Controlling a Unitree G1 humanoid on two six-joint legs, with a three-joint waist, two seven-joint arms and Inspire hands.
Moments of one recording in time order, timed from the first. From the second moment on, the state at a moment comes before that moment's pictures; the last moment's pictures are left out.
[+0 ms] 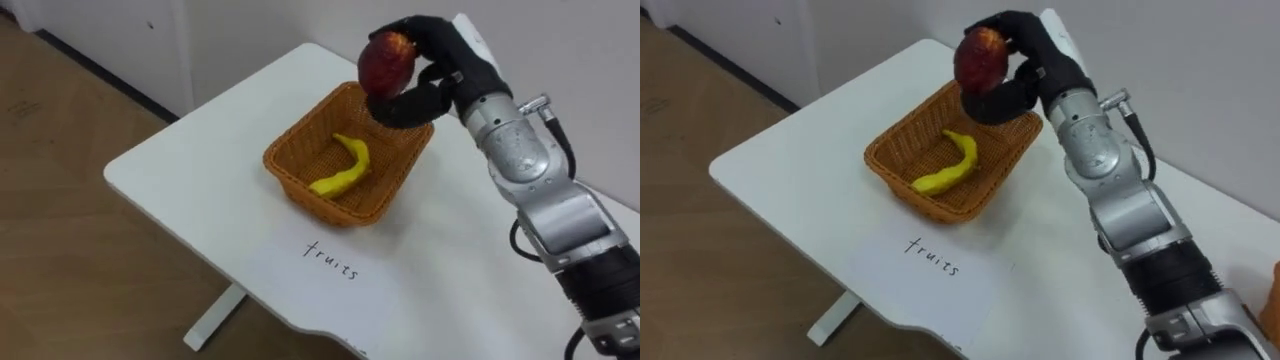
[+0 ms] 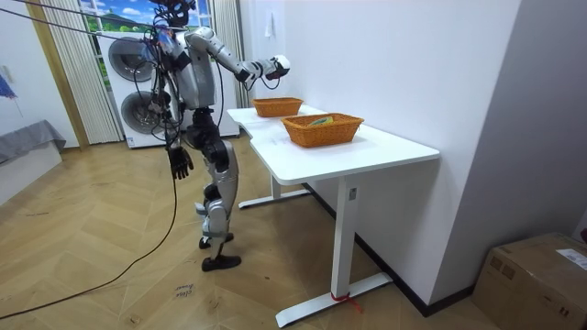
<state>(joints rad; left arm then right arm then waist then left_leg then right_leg) 0.37 0.27 0.11 0.97 0.04 0.19 -0.05 -0.53 -0.45 0.37 0.20 -0.04 0.16 -0.04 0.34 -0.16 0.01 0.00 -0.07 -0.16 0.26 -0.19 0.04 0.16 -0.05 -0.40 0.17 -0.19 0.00</state>
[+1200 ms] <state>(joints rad) 0.36 0.28 0.09 0.97 0.05 0.20 -0.05 -0.53 -0.43 0.41 0.33 -0.09 0.19 0.02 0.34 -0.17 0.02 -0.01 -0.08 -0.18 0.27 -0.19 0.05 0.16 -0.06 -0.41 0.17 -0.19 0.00</state>
